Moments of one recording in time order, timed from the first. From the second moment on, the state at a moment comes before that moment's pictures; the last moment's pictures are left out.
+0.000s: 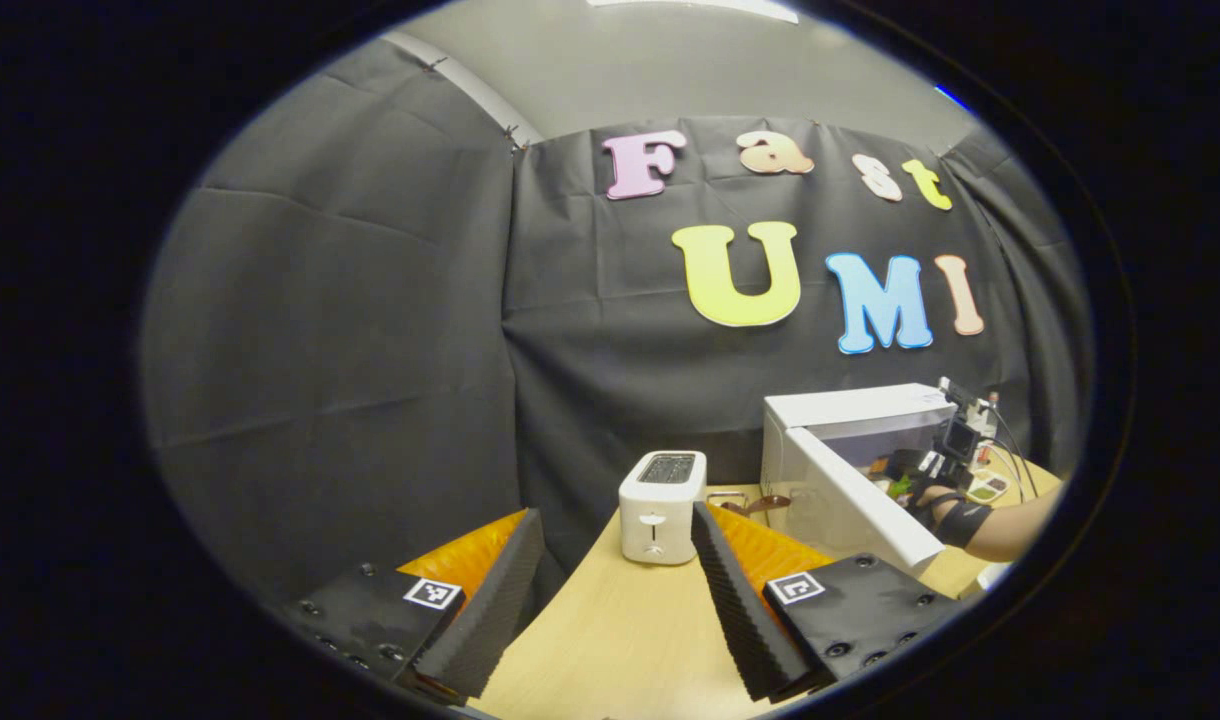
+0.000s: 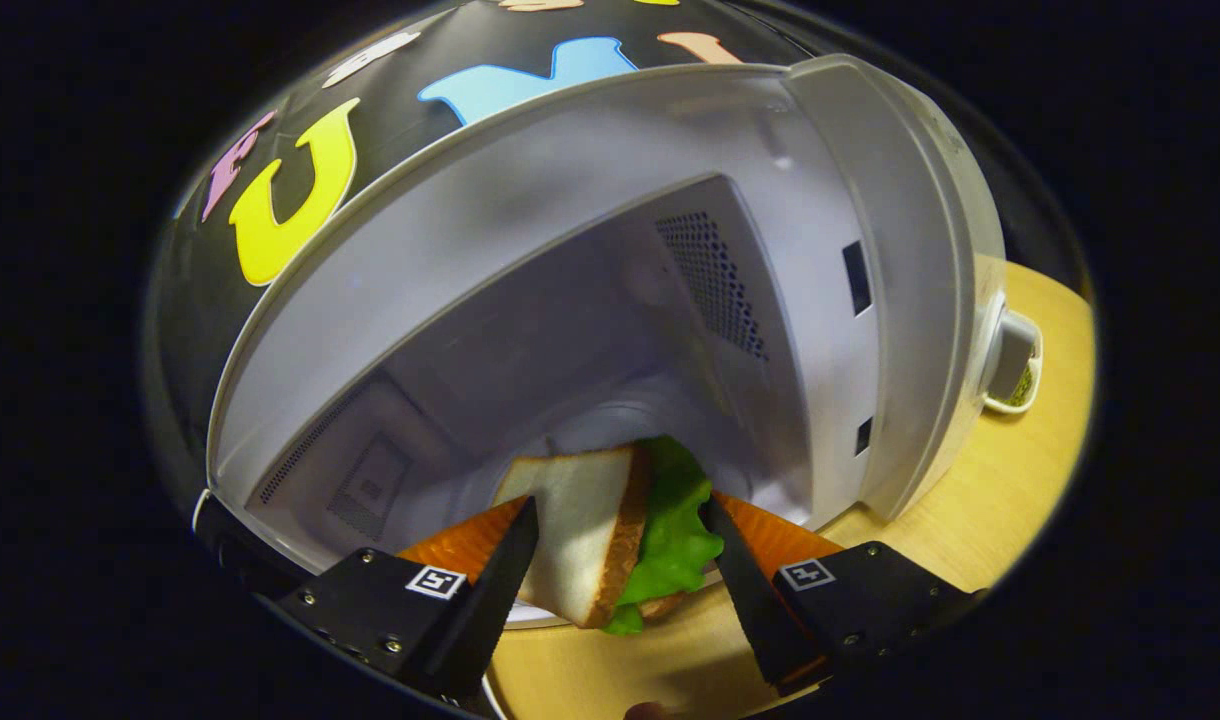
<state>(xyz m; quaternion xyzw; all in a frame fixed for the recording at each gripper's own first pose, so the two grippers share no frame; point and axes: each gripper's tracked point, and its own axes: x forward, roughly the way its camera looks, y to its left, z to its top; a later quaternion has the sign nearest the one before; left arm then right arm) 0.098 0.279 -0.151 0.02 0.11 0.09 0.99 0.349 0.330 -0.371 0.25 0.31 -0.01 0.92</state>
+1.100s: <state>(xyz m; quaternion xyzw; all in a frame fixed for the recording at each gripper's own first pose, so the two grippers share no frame) 0.110 0.229 -0.216 -0.01 0.14 0.07 0.99 0.204 0.212 -0.129 0.09 0.10 0.09 0.99</state>
